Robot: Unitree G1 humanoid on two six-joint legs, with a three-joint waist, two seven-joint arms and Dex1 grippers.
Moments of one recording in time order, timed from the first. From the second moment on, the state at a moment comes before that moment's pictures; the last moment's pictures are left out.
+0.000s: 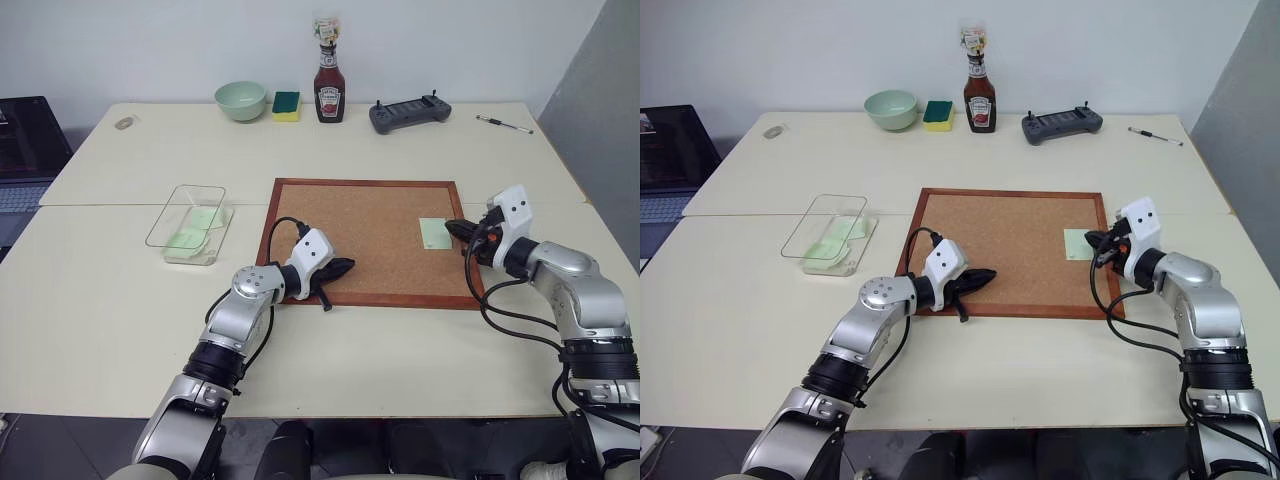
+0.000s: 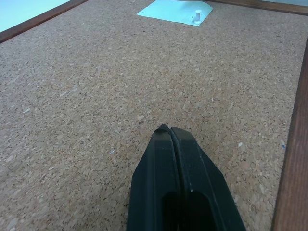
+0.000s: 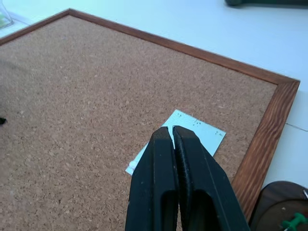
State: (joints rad) left arm -0.52 0.31 -0.22 0.29 -0.08 0.17 -0.82; right arm -0.48 -0.57 -0.11 0.07 0.32 0.55 0.68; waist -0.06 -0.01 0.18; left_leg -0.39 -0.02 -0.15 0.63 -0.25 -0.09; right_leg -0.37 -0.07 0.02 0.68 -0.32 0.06
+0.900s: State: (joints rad) left arm -0.52 0.31 -0.22 0.29 -0.08 0.16 -0.82; right arm -0.40 -0.72 -0.06 0.24 0.06 0.35 0.59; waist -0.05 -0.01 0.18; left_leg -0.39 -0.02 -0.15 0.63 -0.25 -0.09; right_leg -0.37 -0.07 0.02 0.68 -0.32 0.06
